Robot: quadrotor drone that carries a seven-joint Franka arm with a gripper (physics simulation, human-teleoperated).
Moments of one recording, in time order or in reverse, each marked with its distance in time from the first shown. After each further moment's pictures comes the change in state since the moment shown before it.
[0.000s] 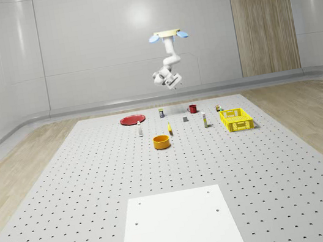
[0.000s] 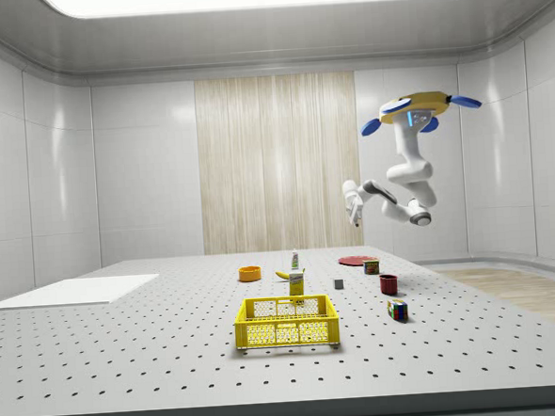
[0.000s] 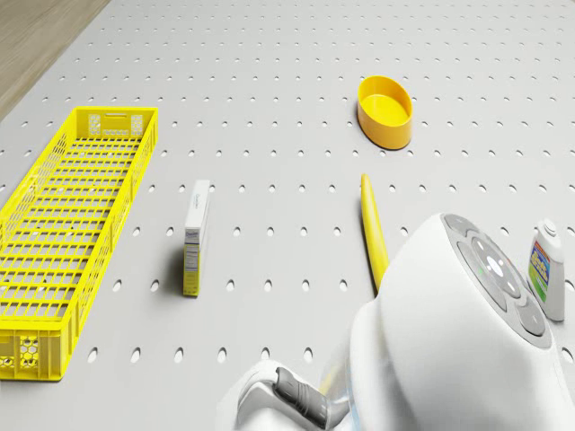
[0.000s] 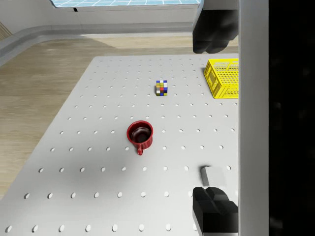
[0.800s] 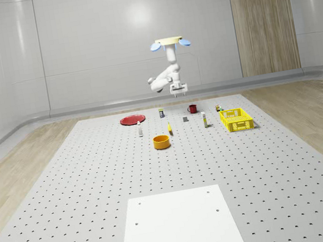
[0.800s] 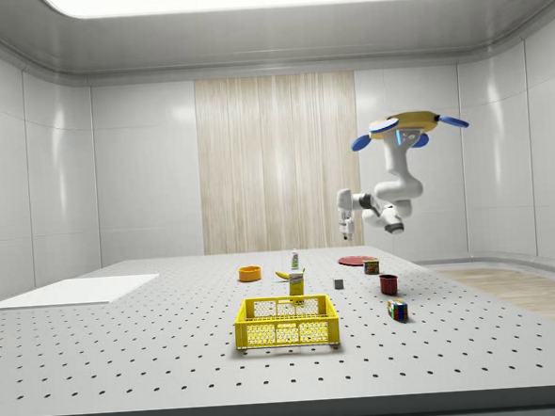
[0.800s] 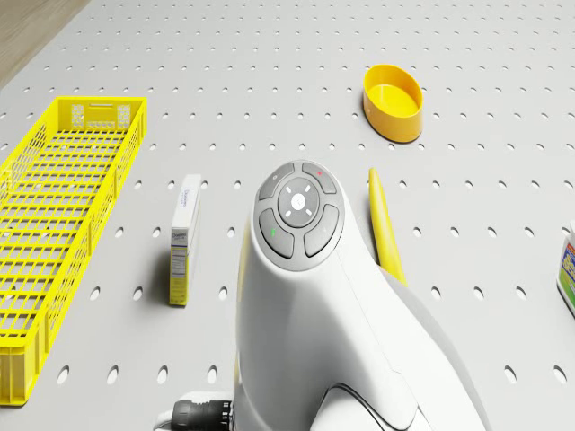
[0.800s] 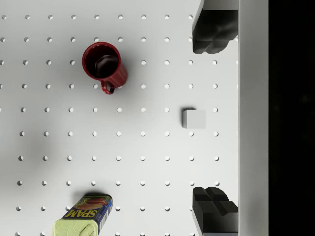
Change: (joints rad) arm -0.353 -0.142 0.181 -0.076 -0.207 -0.126 0.237
